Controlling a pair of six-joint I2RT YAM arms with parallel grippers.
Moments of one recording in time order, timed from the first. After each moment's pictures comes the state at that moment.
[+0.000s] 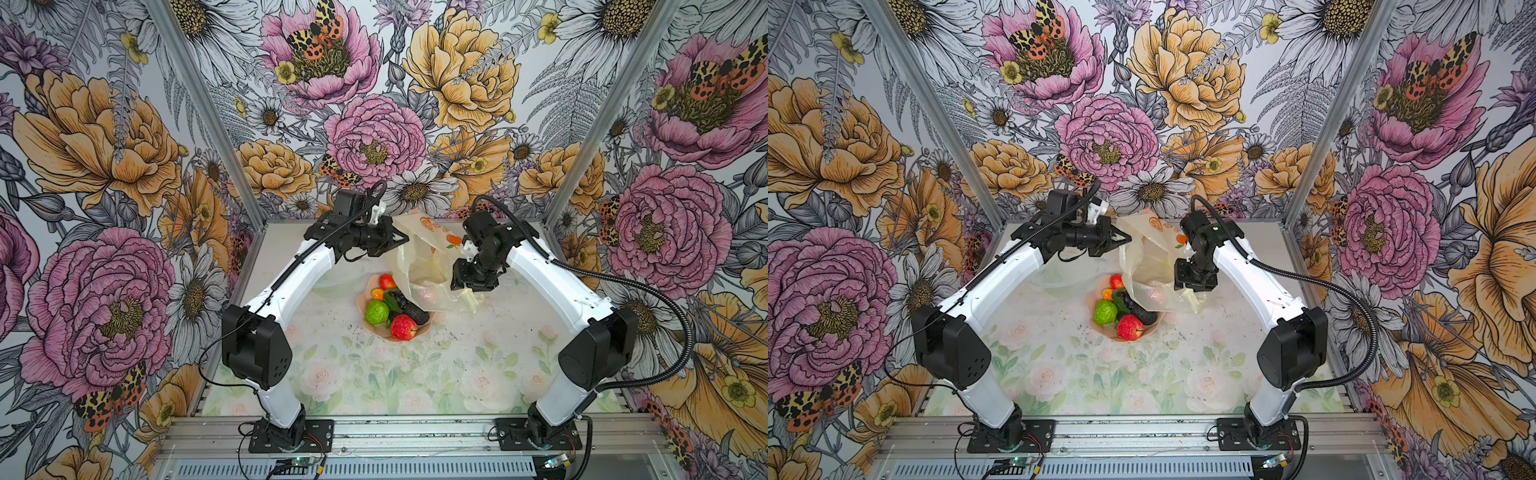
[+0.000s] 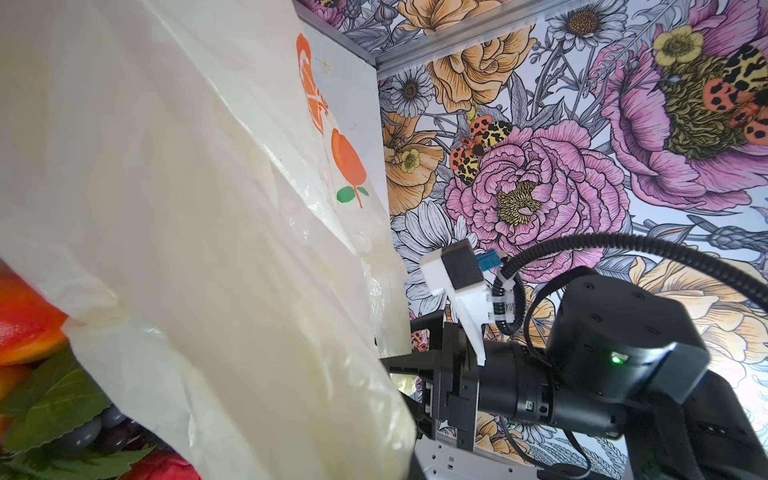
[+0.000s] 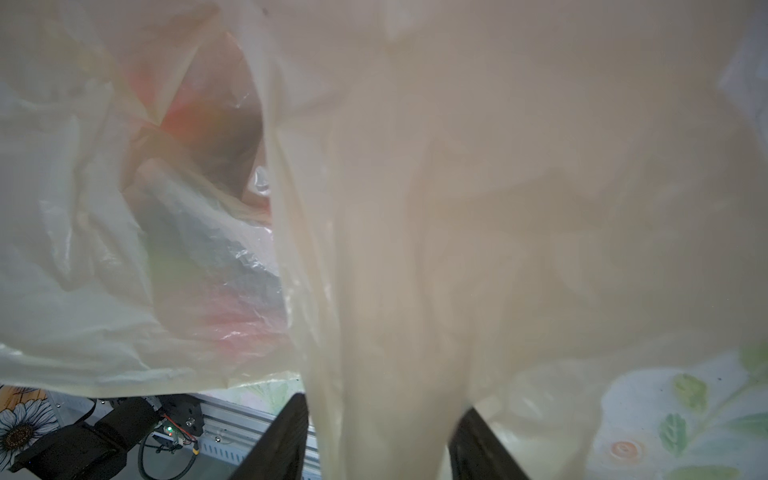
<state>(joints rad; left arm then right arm) -0.40 1.72 1.66 -0.55 0.69 -0.84 0.42 1.72 1.71 -1.36 -0.22 0.40</state>
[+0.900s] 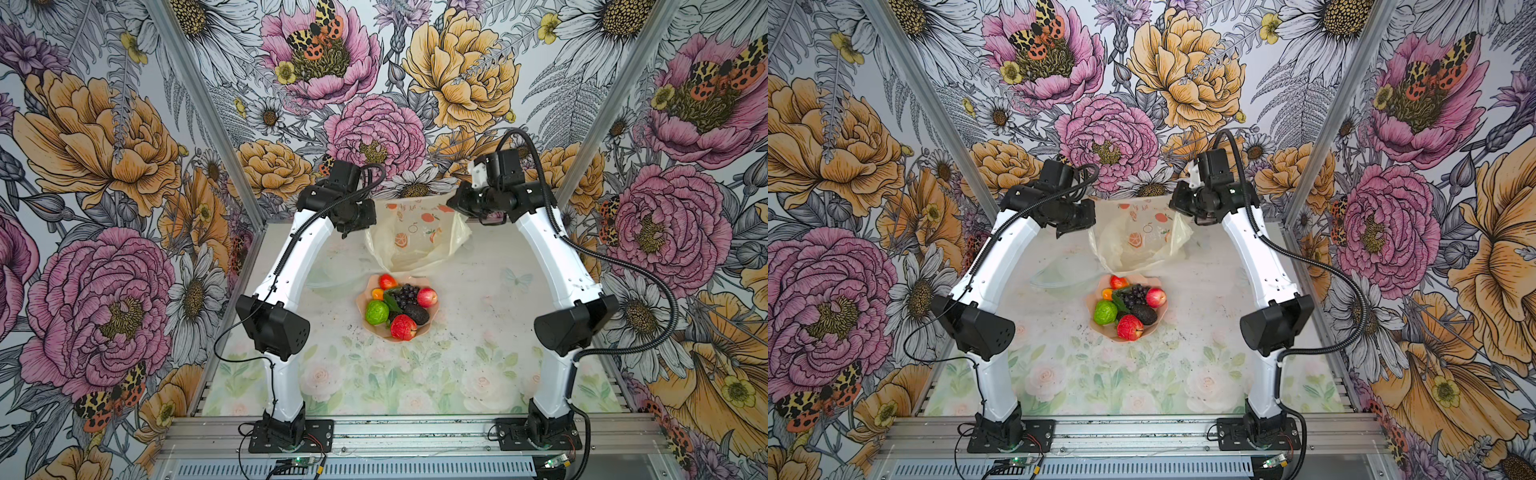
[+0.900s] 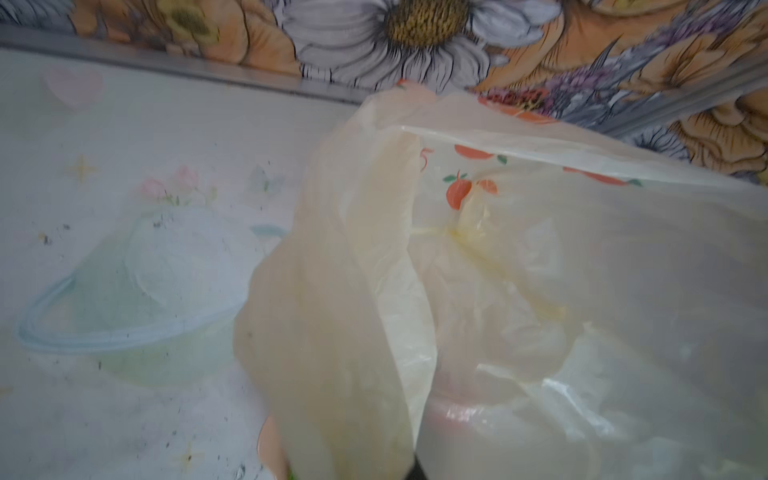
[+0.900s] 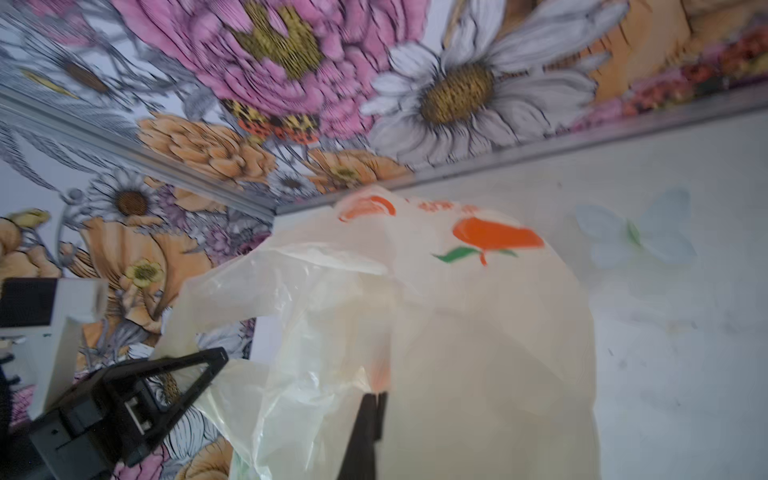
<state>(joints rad) -0.35 2.02 2.44 -1.18 0.07 -0.45 0.29 2.08 2.59 -1.06 -0.33 0.56</state>
